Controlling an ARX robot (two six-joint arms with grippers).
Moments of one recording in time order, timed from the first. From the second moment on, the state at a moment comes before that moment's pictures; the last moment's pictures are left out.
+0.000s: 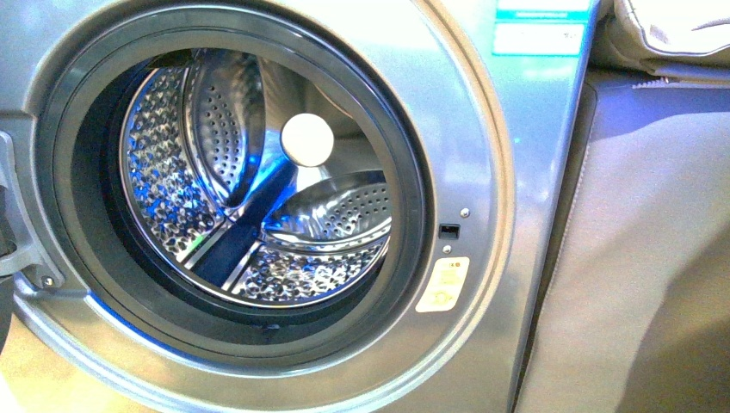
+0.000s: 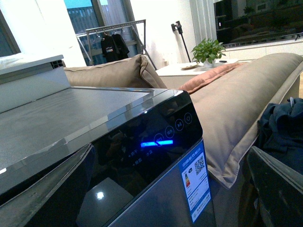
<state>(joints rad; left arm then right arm) -0.36 1.28 1.55 0.01 0.46 0.23 -0.69 1.29 0.88 0.26 -0.81 0.30</state>
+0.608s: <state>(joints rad) -0.36 1.28 1.55 0.01 0.46 0.23 -0.69 1.85 0.73 0.41 -0.48 0.05</state>
